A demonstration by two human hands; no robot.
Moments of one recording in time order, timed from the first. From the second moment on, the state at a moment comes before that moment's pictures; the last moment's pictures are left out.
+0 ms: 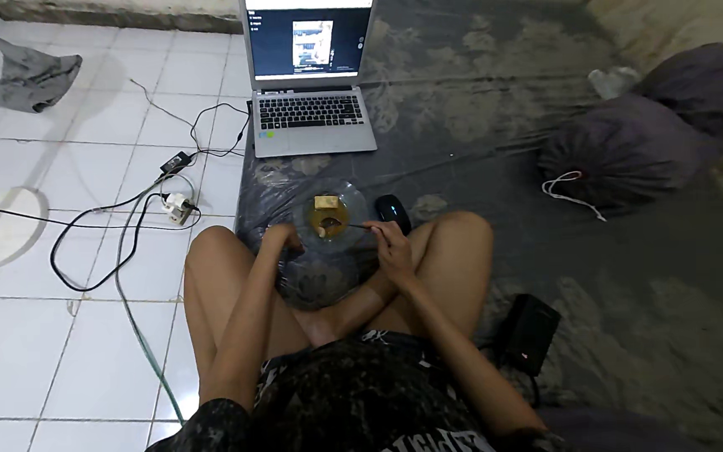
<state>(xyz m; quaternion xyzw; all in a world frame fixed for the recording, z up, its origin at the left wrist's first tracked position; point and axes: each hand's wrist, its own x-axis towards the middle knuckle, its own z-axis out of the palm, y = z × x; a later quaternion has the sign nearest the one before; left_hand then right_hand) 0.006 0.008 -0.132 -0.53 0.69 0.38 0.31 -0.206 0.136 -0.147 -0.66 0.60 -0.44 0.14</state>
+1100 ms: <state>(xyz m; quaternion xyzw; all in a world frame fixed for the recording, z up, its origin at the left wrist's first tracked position) 0.004 0.012 -0.144 -0.57 0.66 0.42 0.25 -0.208 0.132 -0.152 -0.39 0.70 -0.48 0.36</state>
